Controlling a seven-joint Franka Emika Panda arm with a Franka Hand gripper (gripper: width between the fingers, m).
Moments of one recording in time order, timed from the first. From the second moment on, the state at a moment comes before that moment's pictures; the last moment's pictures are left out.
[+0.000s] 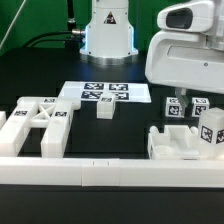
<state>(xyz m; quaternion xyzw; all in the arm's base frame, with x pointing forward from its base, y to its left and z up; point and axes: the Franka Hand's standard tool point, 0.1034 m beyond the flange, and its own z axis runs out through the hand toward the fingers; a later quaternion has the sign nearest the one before) 0.643 0.119 0.078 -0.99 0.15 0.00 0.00</state>
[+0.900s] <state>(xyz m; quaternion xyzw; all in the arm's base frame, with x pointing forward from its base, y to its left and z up) 0.642 0.118 0.076 -0.99 -0.14 0.00 -0.01</state>
